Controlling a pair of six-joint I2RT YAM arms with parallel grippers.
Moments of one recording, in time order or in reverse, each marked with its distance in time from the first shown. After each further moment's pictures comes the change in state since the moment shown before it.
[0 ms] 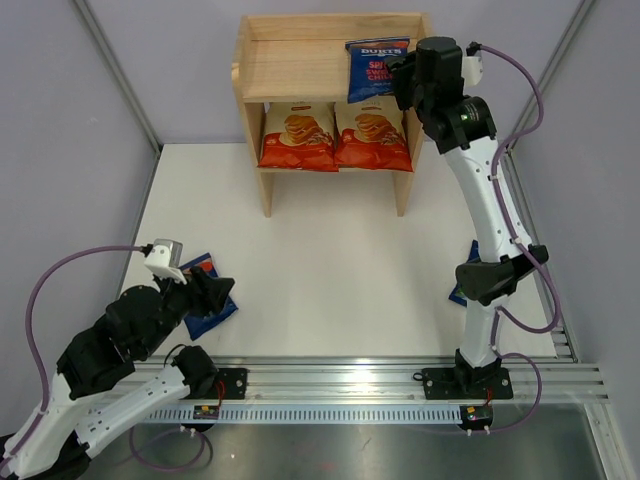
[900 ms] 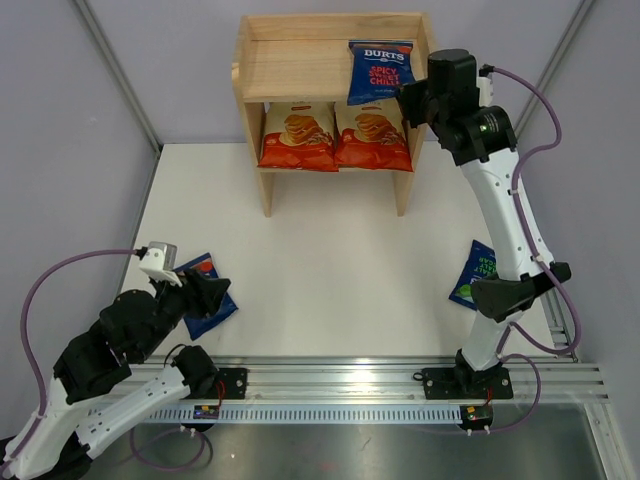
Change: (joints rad) left arm 0.000 -0.030 -0.005 0.001 0.001 0.000; right arm -0.005 -0.130 -0.093 -0.179 -0.052 0.145
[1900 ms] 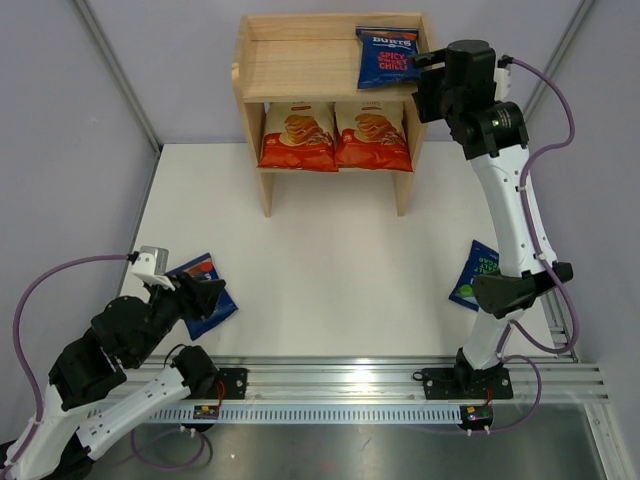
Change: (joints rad) left arm 0.000 -0.052 -0.006 0.000 -0.006 -0.002; right arm -0.074 0.030 0.041 0.062 -0.010 -0.001
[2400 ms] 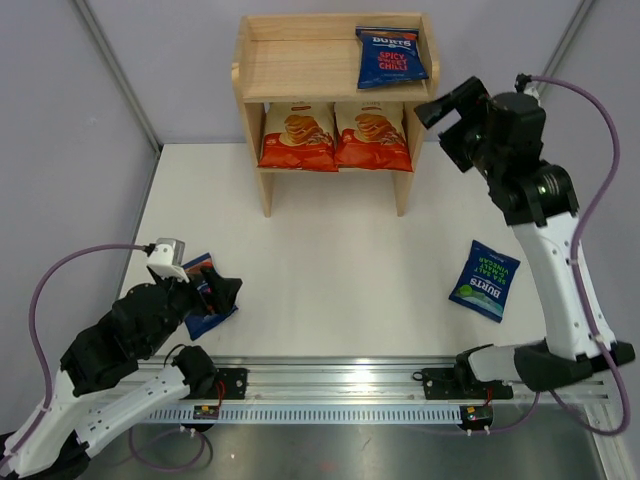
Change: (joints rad) left arm 0.000 0.088 0.003 -0.014 -0.023 -0.021; right arm -0.011 -0.422 -0.483 0.116 -0.159 -0.438
